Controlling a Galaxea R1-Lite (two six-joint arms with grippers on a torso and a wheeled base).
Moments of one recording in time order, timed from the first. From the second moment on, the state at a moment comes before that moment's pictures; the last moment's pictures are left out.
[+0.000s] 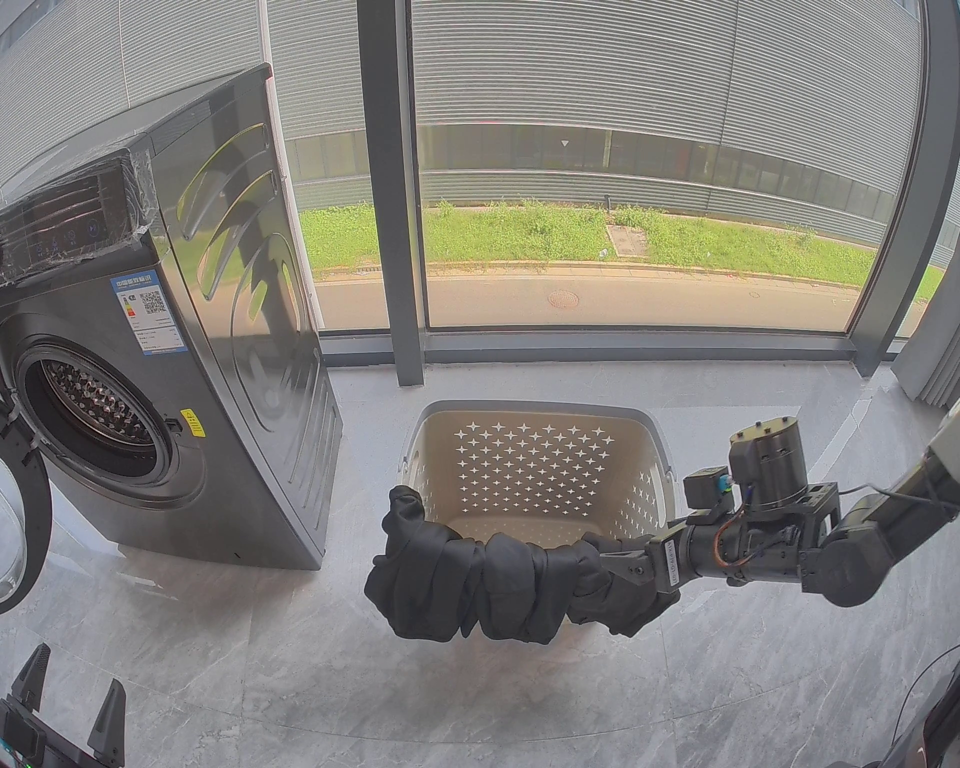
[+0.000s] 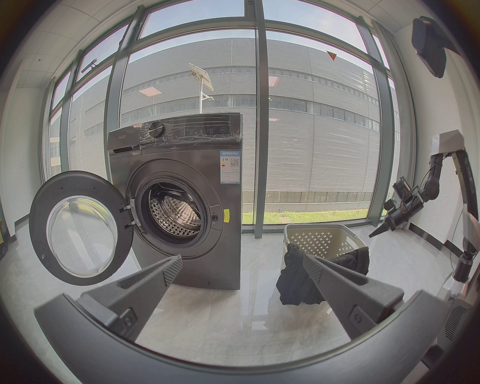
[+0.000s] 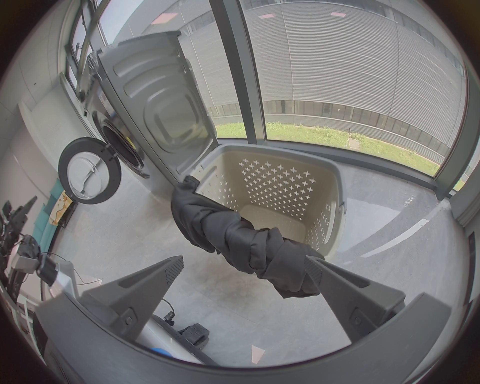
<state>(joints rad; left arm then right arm) 0.00 0.02 -0.02 0.00 0.02 -0.02 0.49 1.90 -0.69 -0.57 0.04 0.06</state>
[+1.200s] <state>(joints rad) 0.00 0.02 -0.02 0.00 0.02 -0.02 0.43 2.26 -0.90 -0.67 -0.03 0.05</state>
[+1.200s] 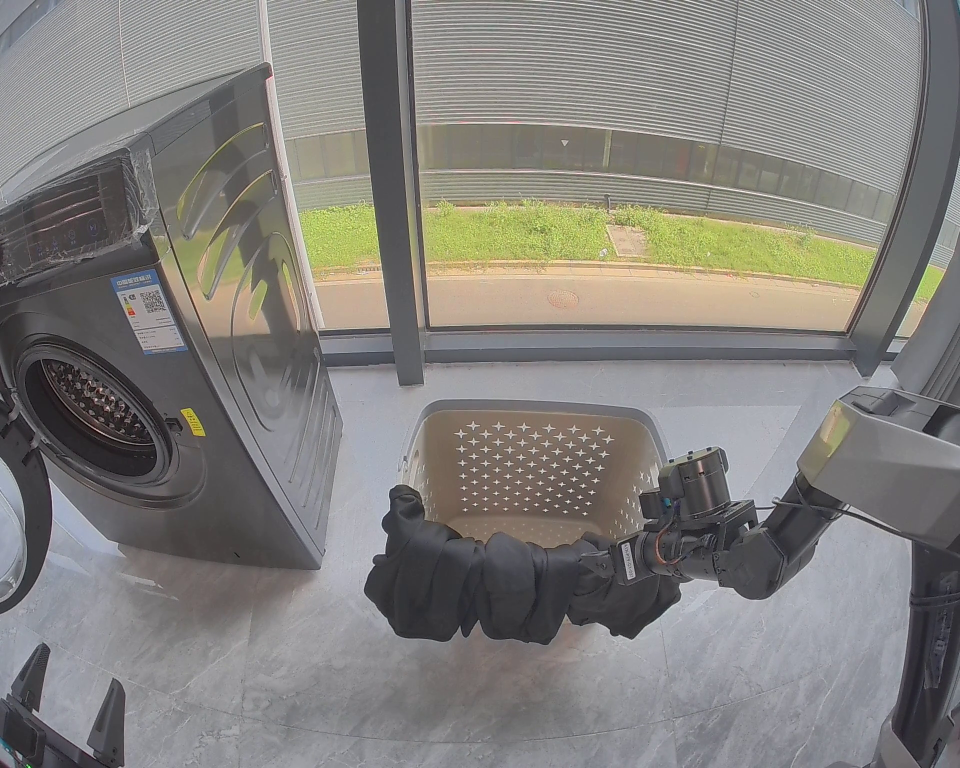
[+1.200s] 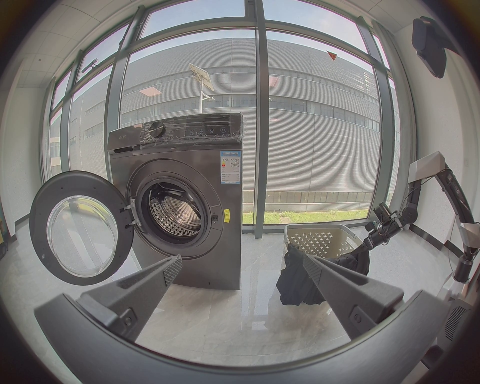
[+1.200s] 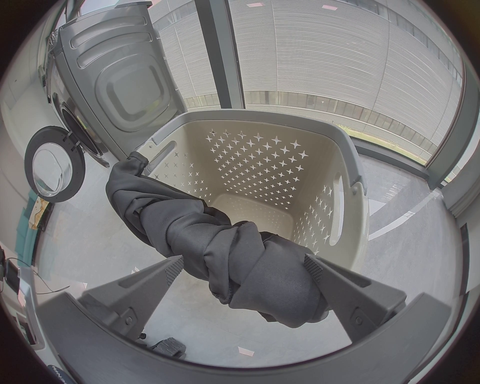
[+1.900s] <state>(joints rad) 0.00 0.02 -0.02 0.00 0.02 -0.02 0.44 2.33 -0.93 -0.68 -0.03 0.05</state>
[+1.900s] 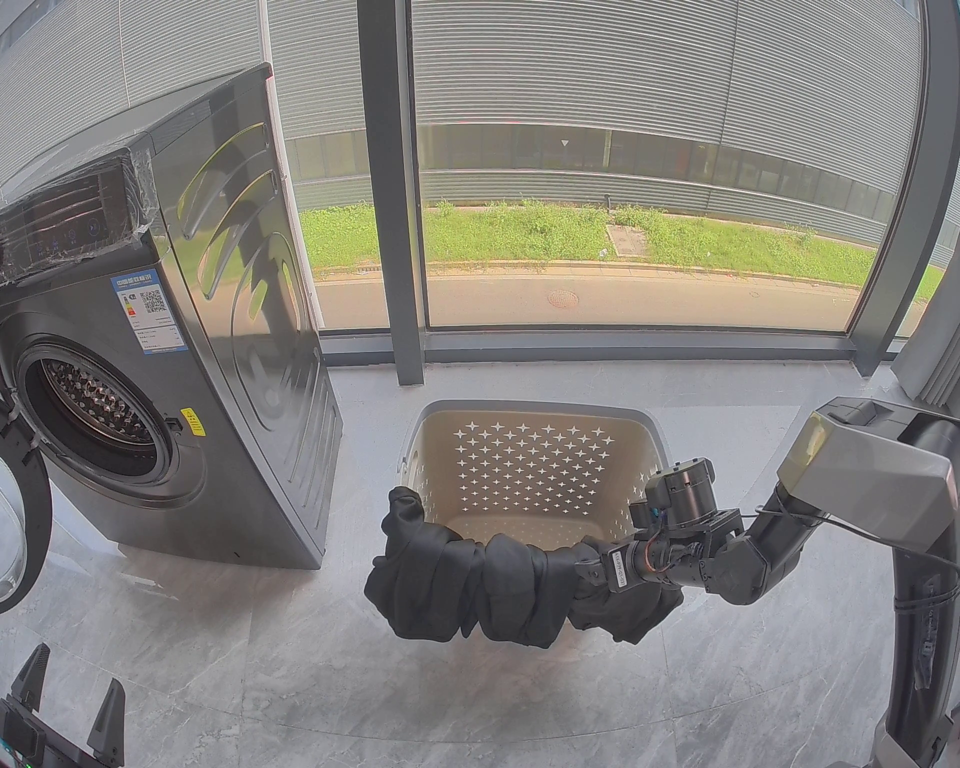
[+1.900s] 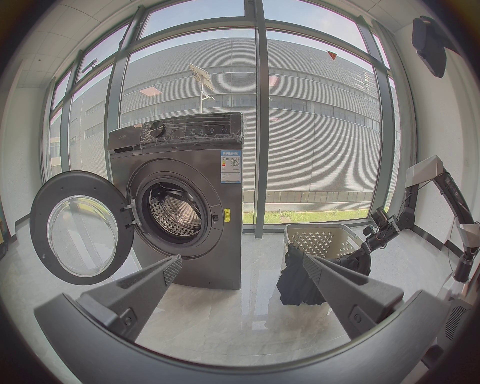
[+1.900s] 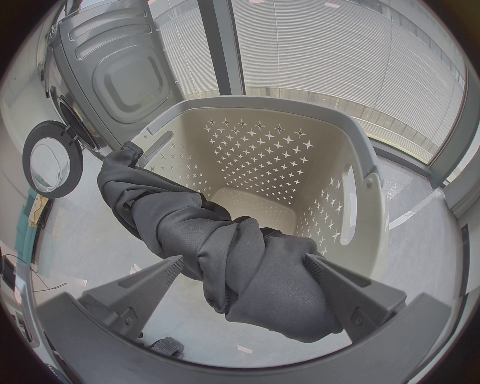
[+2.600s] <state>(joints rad) 0.00 0.02 -0.02 0.00 0.02 -0.02 0.43 2.34 -0.96 -0.69 -0.03 0.05</state>
